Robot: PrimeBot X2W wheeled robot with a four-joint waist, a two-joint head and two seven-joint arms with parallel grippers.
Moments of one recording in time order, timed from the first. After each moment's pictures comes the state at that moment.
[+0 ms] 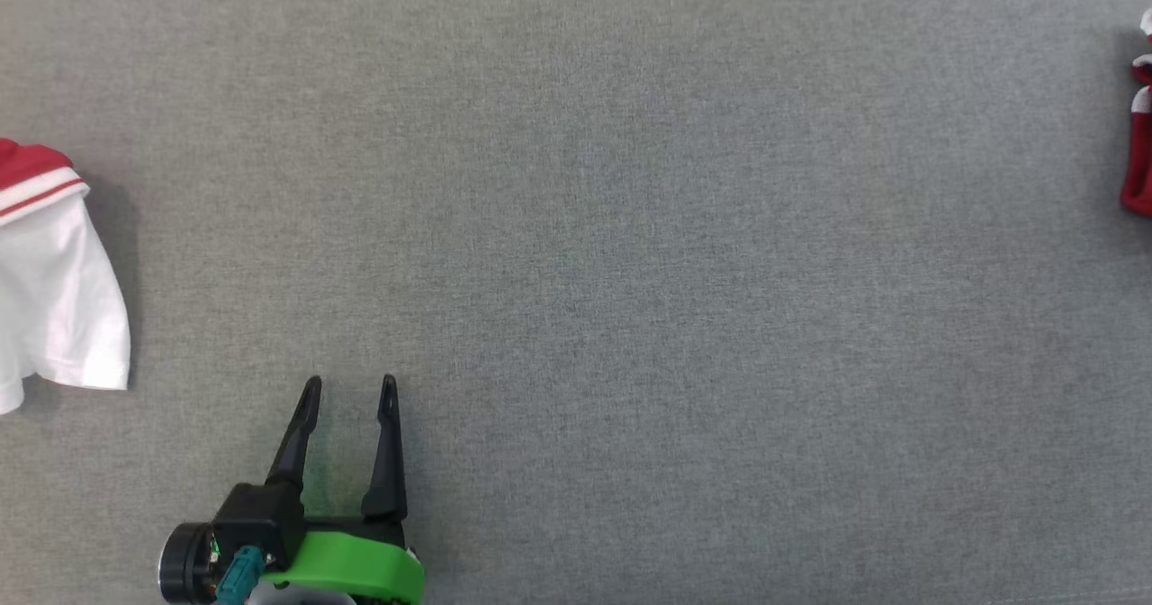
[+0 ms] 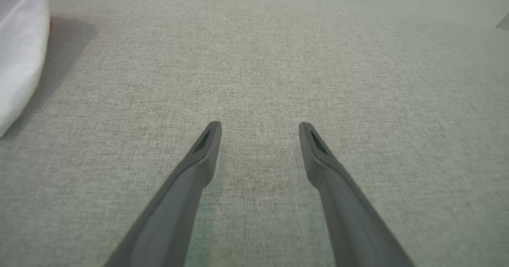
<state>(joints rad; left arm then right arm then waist) 0.00 0.05 -0.15 0.13 -0.19 -0.01 -0.26 -0.78 -0.56 -0.16 0.79 0.08 0.13 -0.25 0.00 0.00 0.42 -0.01</state>
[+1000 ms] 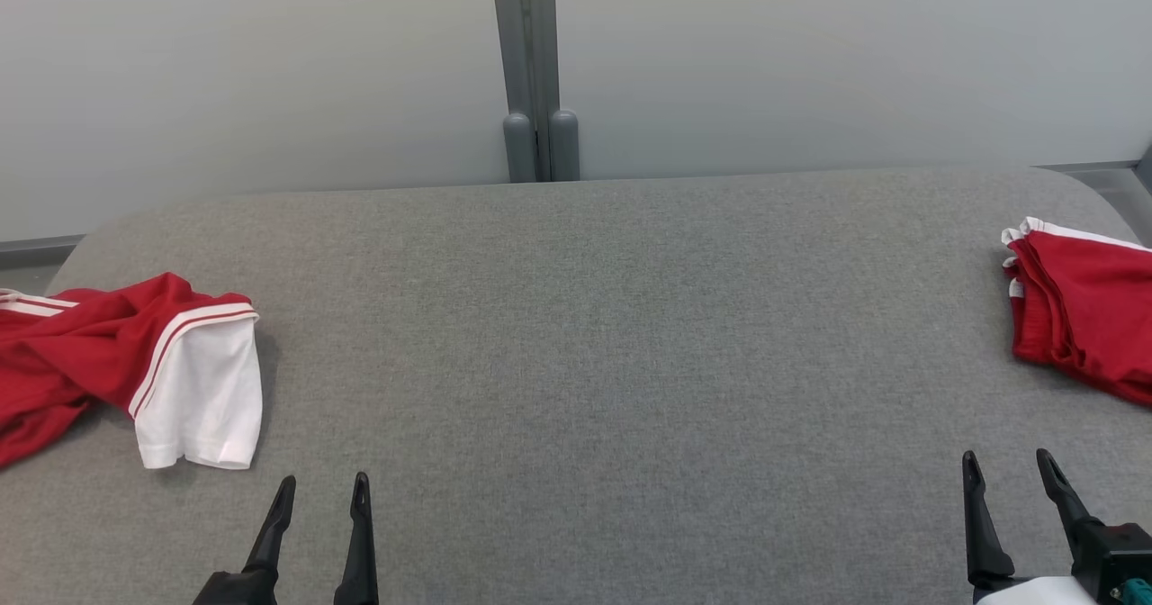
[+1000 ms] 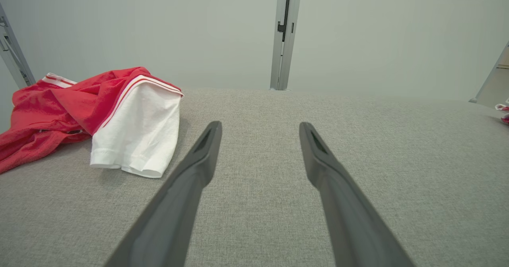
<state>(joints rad) 0.17 0.05 -0.07 0.13 -0.17 -0.06 -0.26 0.18 -0.05 -0.18 0.13 0.01 0.13 -0.26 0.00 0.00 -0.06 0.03</state>
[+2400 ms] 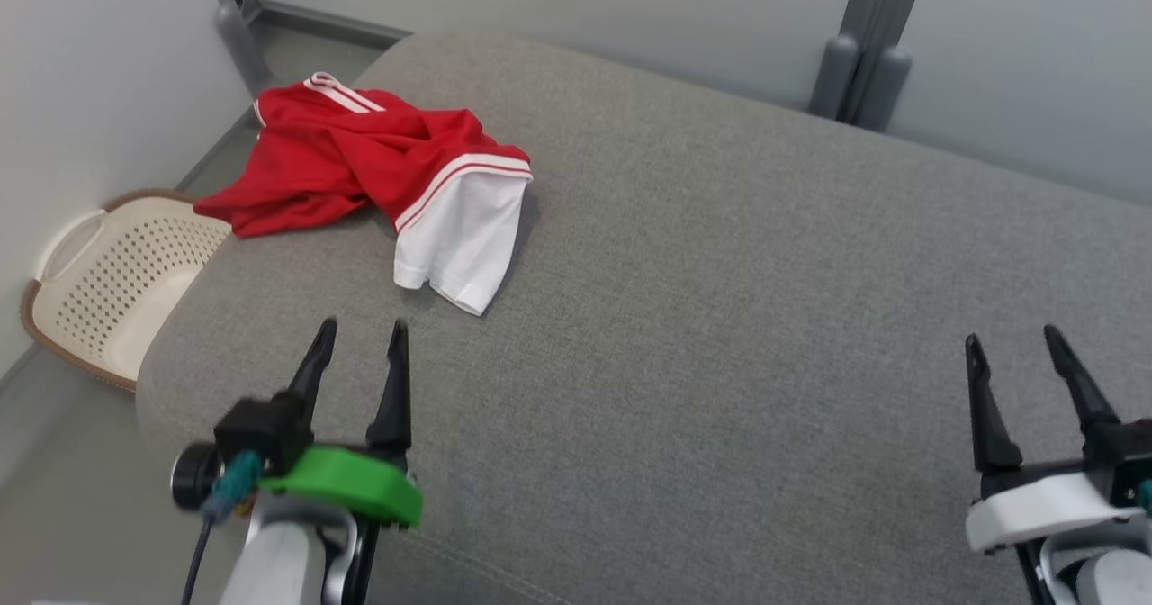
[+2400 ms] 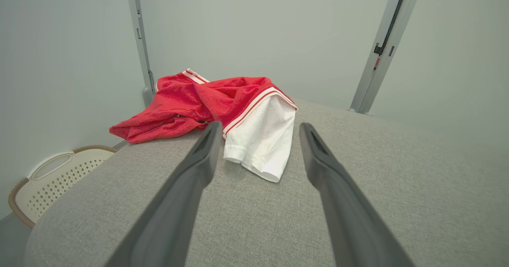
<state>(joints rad) -0.15 0.05 -0.14 0.28 -0.25 -0.11 -0.25 0.03 -0.13 -0.13 0.08 0.00 0.13 -0.26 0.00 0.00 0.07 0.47</state>
